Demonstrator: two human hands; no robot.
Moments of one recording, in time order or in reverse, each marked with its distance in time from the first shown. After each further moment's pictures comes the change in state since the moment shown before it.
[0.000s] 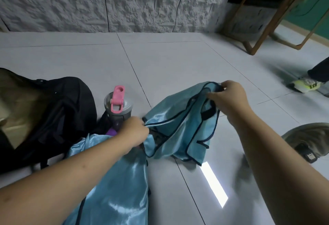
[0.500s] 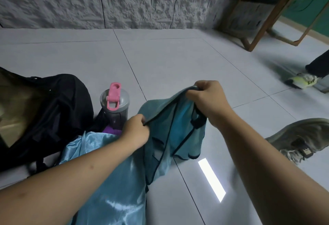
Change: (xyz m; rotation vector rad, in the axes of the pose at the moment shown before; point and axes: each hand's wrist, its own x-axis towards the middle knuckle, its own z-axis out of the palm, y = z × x) left_hand -0.001 0.001 0.024 -0.102 0.113 0.066; right_hand -0.042 -0.021 0.020 0.250 -0.216 -0.186
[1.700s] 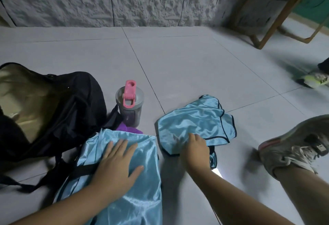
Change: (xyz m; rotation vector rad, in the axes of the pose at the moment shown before) left_hand -0.078 -0.145 -0.028 0.597 0.023 0.439; right_hand -0.071 0.165 0.117 -0.833 -0.058 0.127
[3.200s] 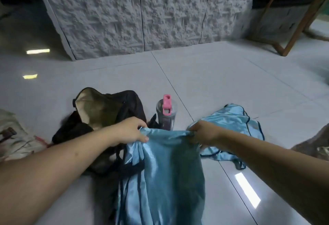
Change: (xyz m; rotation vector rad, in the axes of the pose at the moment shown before) left_hand 0.033 -0.048 -0.205 -0.410 -0.425 -0.280; right_hand -0.039 -0.115 -0.157 0.370 -0.608 -0.223
